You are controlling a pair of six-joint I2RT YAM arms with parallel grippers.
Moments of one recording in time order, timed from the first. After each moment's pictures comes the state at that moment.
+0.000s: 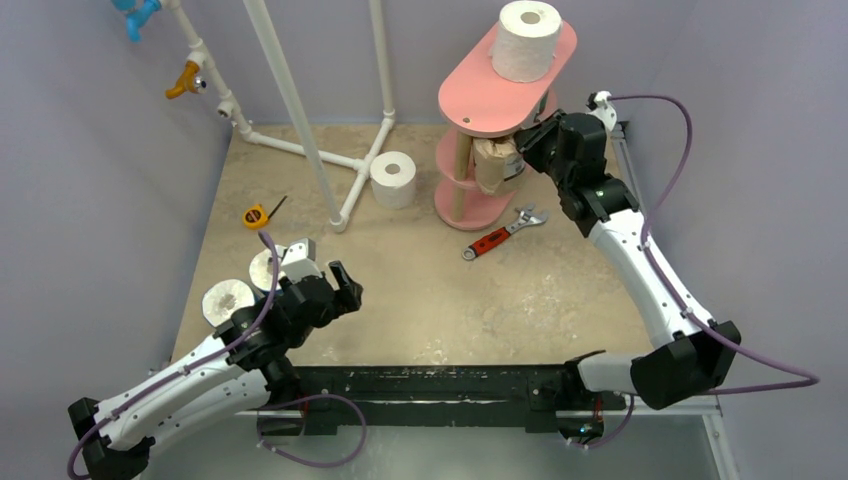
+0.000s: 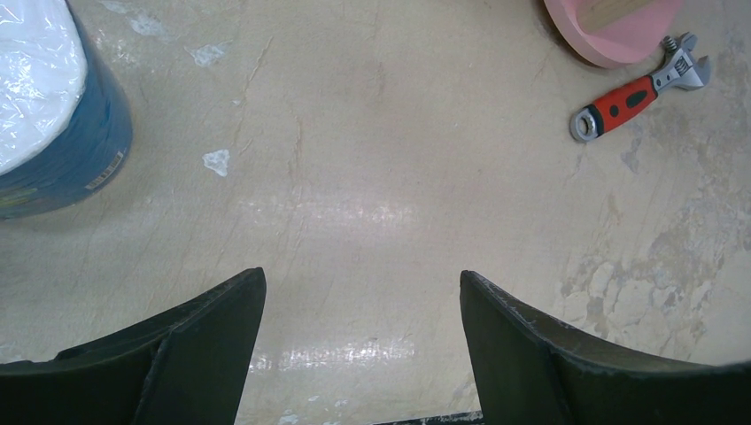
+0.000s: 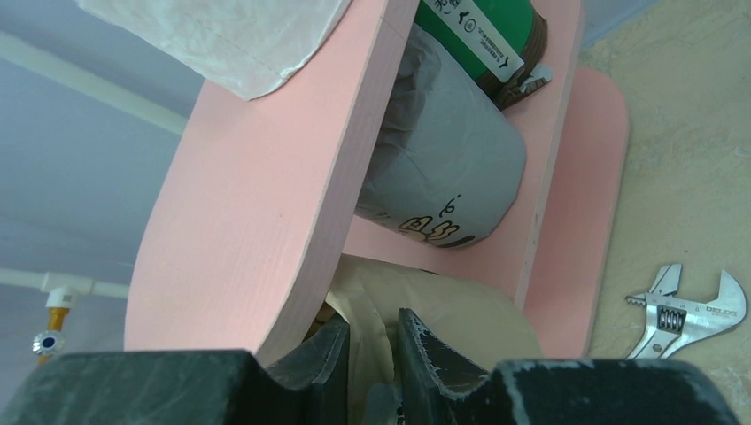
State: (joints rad) left arm -0.91 0.58 0.57 -0.72 -0.56 -0.97; right arm 0.32 1.32 1.34 -0.31 0.24 0.83
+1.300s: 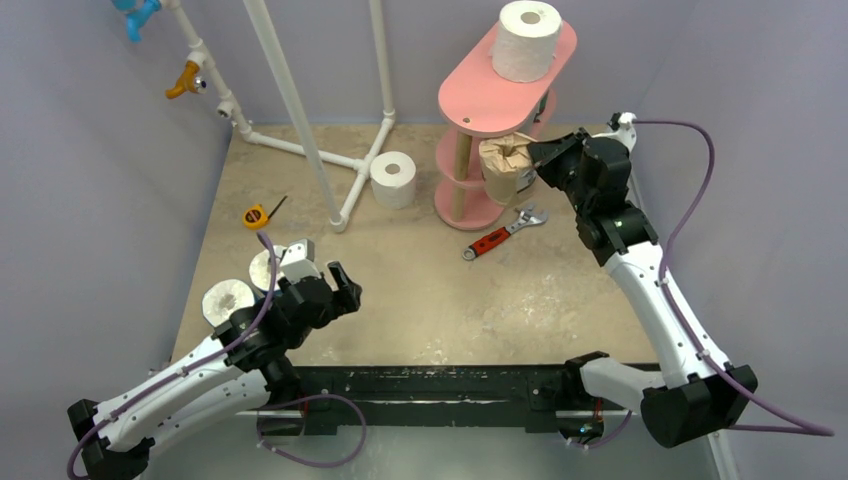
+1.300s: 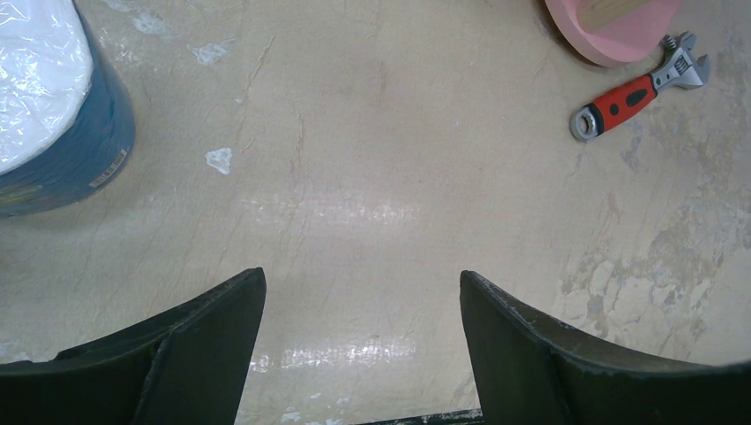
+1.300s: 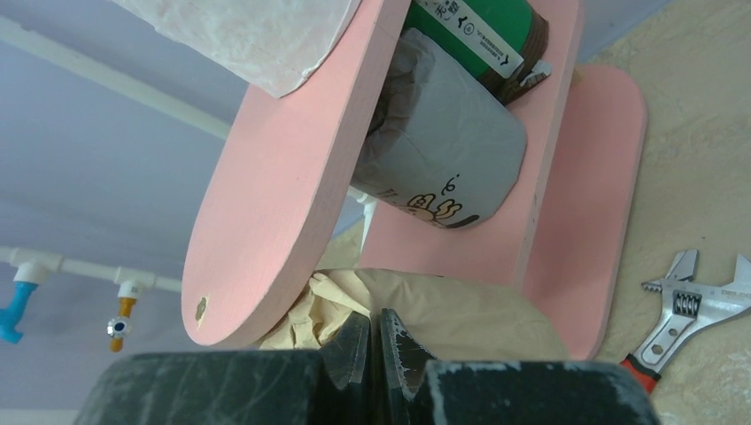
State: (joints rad) left arm -0.91 0.57 0.57 -0.73 -0.56 -0.97; right arm 0.28 1.13 1.20 -0.27 0.17 0.88
